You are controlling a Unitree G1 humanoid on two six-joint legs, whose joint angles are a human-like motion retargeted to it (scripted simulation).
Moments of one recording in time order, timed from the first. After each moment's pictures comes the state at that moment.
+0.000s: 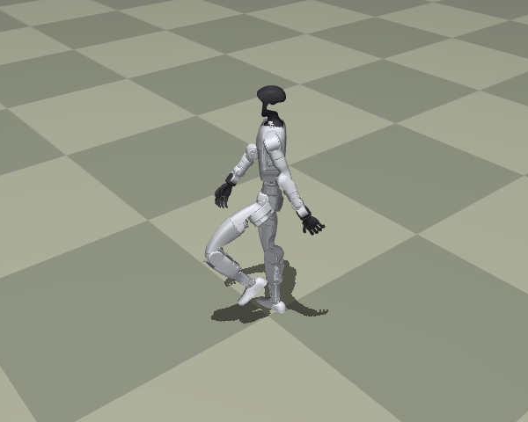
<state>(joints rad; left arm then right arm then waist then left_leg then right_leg) 0.36 0.17 0.25 1.70 0.34 0.08 -0.21 -0.50 -0.04 0.07 1.42 -0.26 -0.08 0.29 0.27 -0.07 0.10 -0.68 0.39 0.44 1.60 -0.03 0.18 0.13 -0.08 -0.37 0.02 -0.08 -0.10</state>
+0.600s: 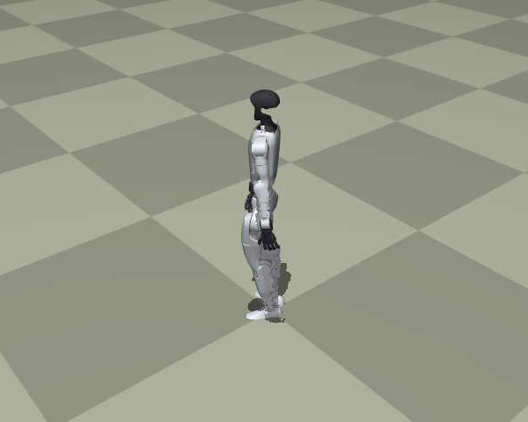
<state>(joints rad) 0.14 0.20 0.27 1.59 0.32 0.02 -0.17 -0.23 -0.03 0.21 1.67 -0.46 -0.03 0.19 0.09 0.00 -0.03 0.07 -0.02 0.41 0.05 -0.10 0.02 0.07 -0.02 -0.42 0.03 -0.08 -0.03</state>
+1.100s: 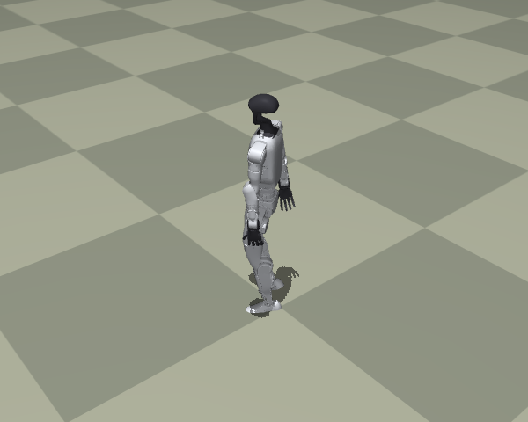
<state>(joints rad) -0.10 0.11 0.12 1.70 -0.05 -0.01 -0.15 0.09 -0.19 -0.05 1.57 -0.48 -0.07 0.13 -0.03 0.07 0.10 0.12 0.05 0.39 0.06 -0.10 0.10 -0.22 -0.11 -0.45 0.81 0.15 -0.04</state>
